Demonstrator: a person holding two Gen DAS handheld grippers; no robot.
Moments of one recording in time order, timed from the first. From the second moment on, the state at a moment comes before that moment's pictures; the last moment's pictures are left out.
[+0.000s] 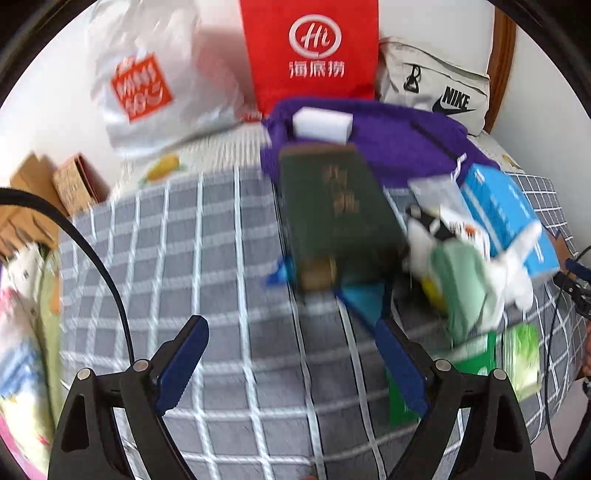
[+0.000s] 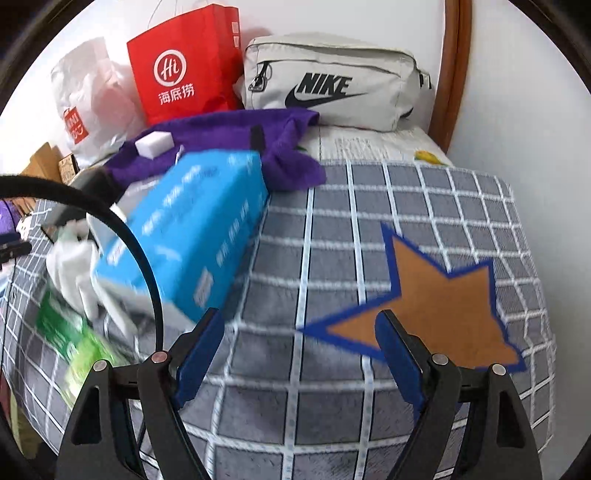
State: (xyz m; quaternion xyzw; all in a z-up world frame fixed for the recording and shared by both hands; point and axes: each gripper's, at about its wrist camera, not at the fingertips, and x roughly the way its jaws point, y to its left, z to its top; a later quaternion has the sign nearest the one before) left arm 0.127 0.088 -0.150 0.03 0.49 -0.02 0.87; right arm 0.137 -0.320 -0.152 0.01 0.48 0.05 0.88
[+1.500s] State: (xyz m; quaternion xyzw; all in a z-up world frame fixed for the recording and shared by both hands) left arm 0.109 0.088 -0.196 0.03 0.45 -0.01 0.89; right arm 0.152 -0.308 -0.175 -0.01 0.50 0.02 0.87
